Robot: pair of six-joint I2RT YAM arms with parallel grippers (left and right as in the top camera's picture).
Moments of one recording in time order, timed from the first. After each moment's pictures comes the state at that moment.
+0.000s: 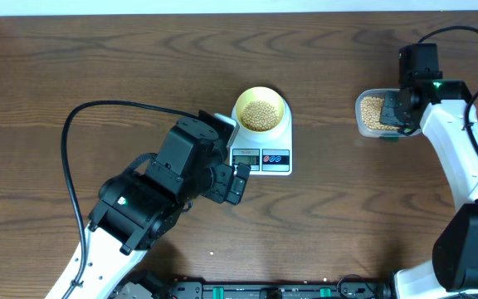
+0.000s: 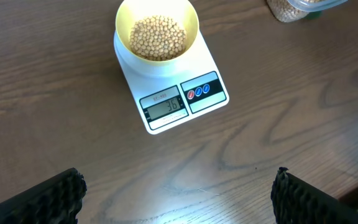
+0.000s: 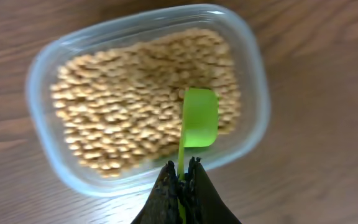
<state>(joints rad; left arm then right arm) -0.60 1.09 1.21 -1.02 0.02 -0.18 0.00 1.69 1.33 -0.85 0.22 0.22</state>
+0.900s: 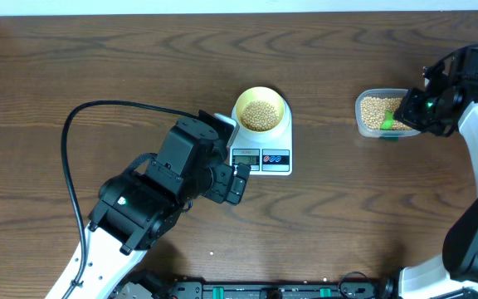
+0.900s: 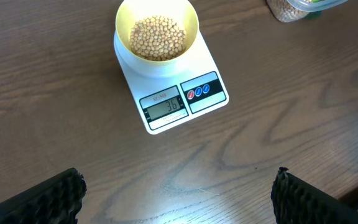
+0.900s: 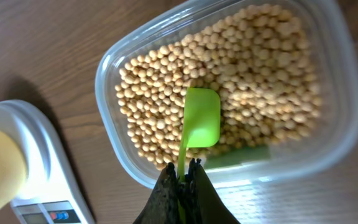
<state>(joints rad) -0.60 1.09 1.21 -1.02 0.02 -0.18 -0.23 1.73 1.33 -0.83 -0.34 0.22</state>
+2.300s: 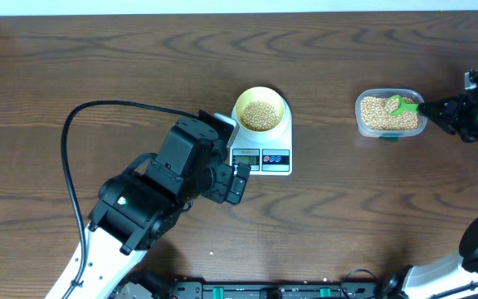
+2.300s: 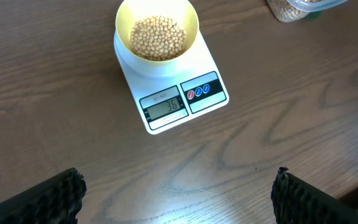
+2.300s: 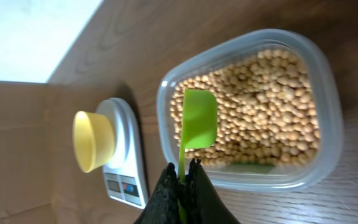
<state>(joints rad) -0.60 1.09 1.21 -1.02 0.02 -0.18 -0.54 1.78 1.33 -0.83 -0.91 -0.04</state>
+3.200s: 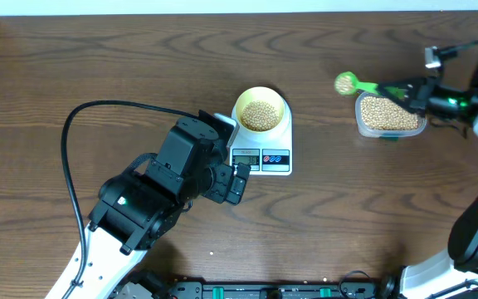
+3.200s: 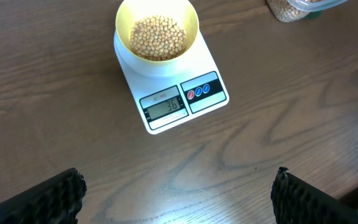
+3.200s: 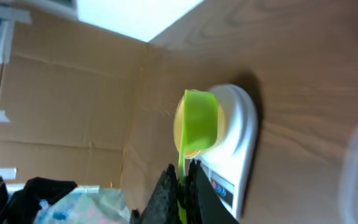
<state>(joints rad) -0.60 1.09 1.21 -1.02 0.02 -0.18 -0.32 1.78 1.33 -0.66 -1.25 0.06</state>
